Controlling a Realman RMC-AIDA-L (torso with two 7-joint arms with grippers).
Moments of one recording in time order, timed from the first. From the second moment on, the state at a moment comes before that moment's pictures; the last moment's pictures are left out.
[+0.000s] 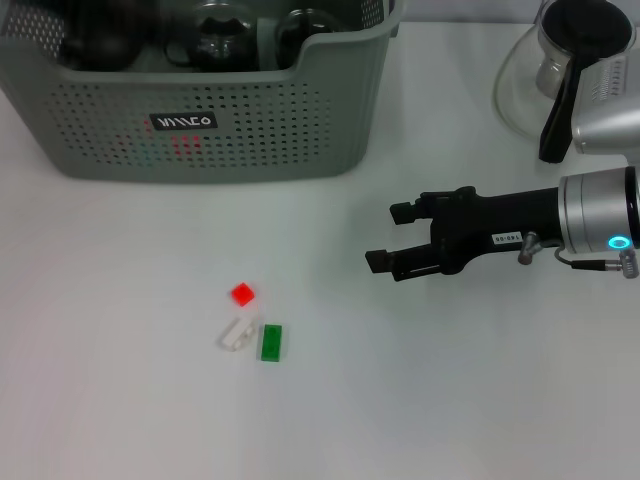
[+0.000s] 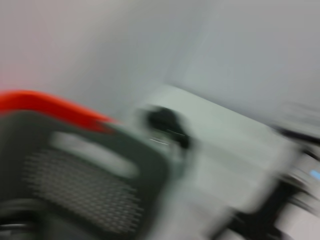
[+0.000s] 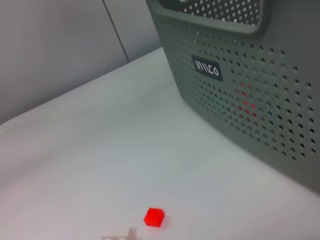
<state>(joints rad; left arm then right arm) -0.72 -1.92 0.56 1.20 2.23 1.94 -2.03 0.68 2.06 -1.19 -0.50 -1.85 -1.28 1.56</state>
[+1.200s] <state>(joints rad) -0.59 -2.17 1.43 1.38 2.72 1.79 -1.66 0.70 2.07 -1.18 -0.49 -1.85 -1.23 1.60</state>
